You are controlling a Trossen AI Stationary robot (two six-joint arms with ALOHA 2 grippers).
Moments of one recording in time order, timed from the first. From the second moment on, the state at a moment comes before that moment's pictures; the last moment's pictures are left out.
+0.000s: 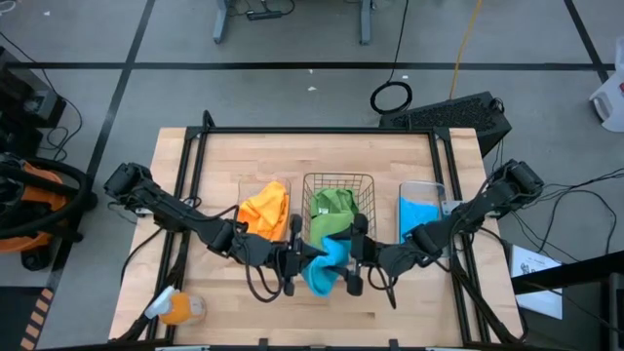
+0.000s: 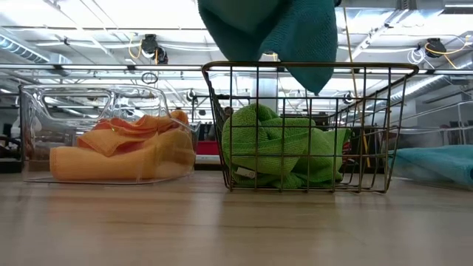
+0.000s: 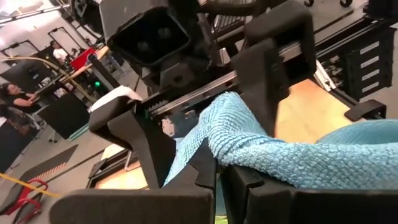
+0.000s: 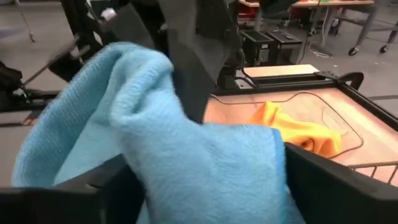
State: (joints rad) left arm -0.45 1.58 1.16 0.20 -0.42 0.43; right arm 0.53 1.50 1.02 0.15 0.62 0.26
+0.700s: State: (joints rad) left arm -0.45 1.57 1.16 0.07 -0.46 0.23; right arm 0.52 1.49 1.02 0.05 0.42 0.32
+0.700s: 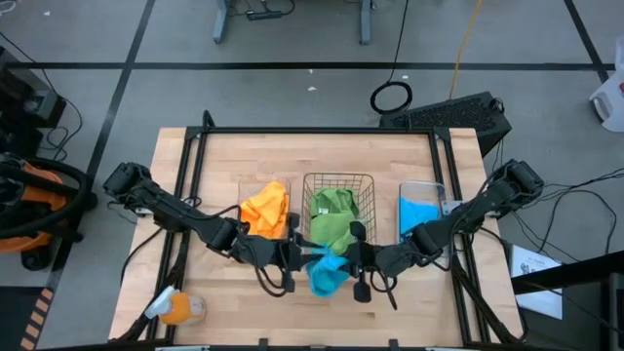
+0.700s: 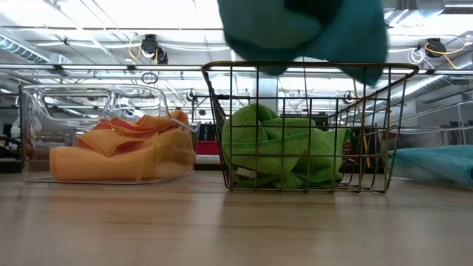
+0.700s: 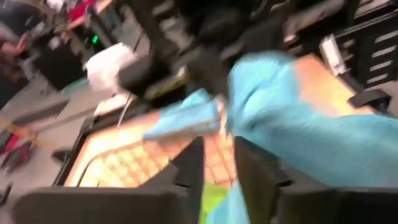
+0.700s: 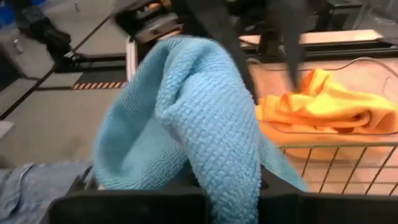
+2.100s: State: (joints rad) left arm -0.48 1.57 1.16 -0.15 -0.67 0.01; right arm 0.60 1.28 0.91 -1.57 0.62 1.67
